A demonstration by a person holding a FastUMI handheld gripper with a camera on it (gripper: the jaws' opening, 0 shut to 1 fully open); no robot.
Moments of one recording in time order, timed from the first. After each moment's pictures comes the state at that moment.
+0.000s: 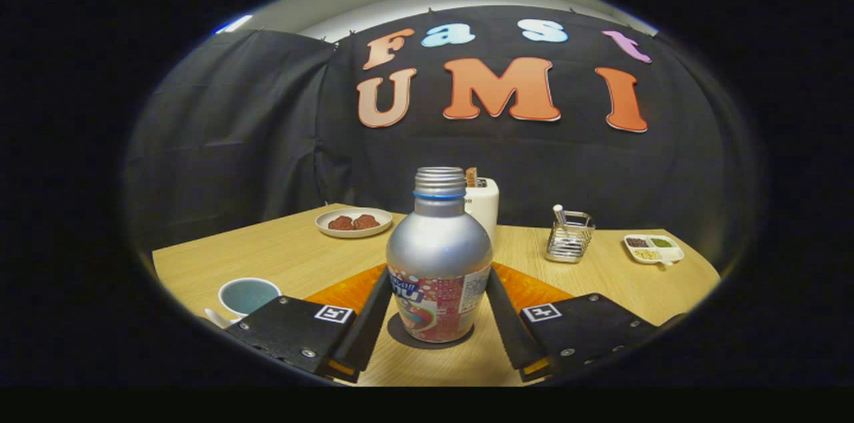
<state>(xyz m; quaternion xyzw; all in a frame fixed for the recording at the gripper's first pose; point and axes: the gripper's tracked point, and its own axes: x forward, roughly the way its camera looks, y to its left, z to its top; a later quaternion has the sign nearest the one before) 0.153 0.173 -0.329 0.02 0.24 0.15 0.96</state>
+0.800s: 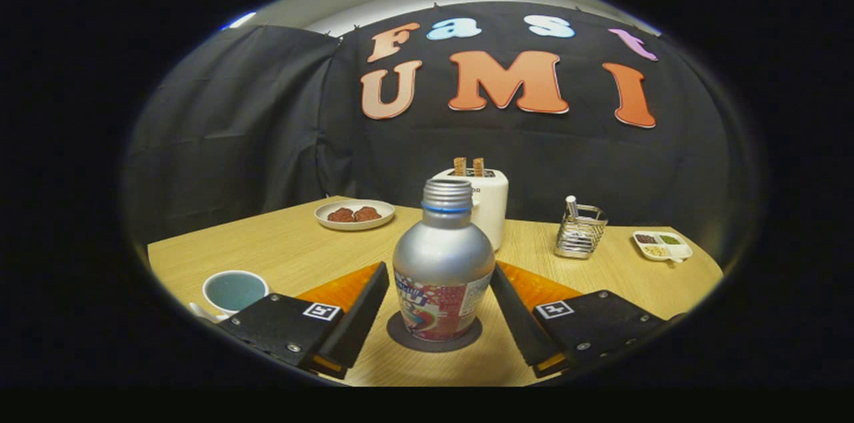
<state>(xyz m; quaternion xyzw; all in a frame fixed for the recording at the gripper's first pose) 0.154 0.180 -0.331 0.00 0.23 0.15 0.96</state>
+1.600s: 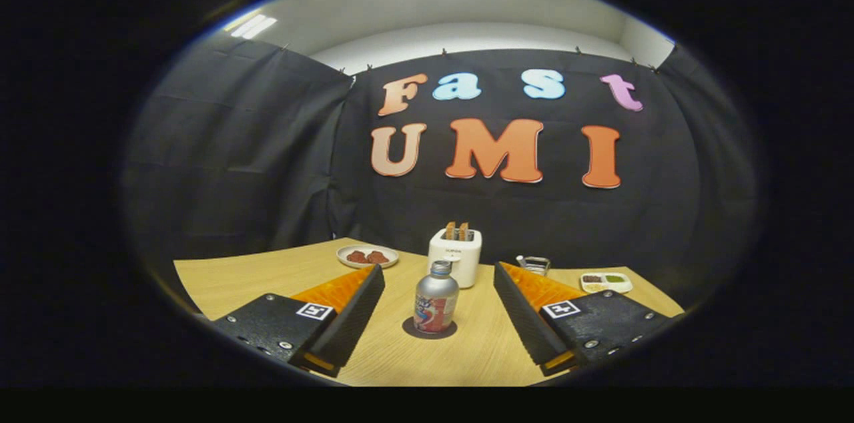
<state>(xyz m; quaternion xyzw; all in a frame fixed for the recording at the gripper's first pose) 0.067 0.131 -0.159 -0.01 0.12 0.13 0.99</state>
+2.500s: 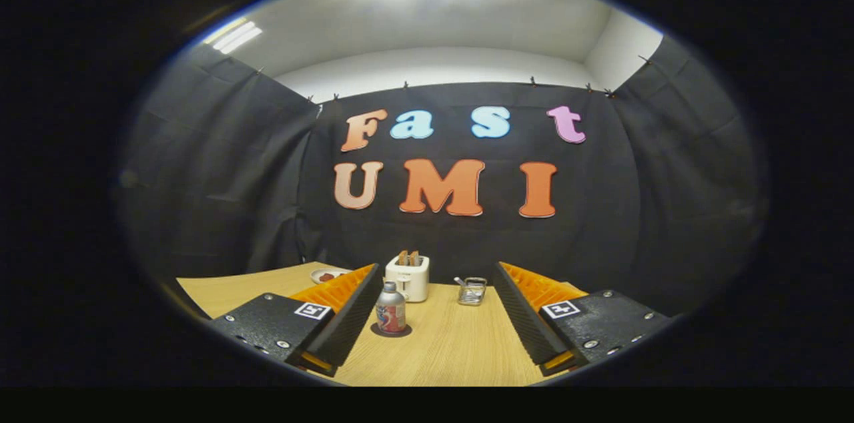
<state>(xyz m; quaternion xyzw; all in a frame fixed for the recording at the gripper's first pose) 0.005 0.044 -0.063 0.01 0.06 0.05 1.00</state>
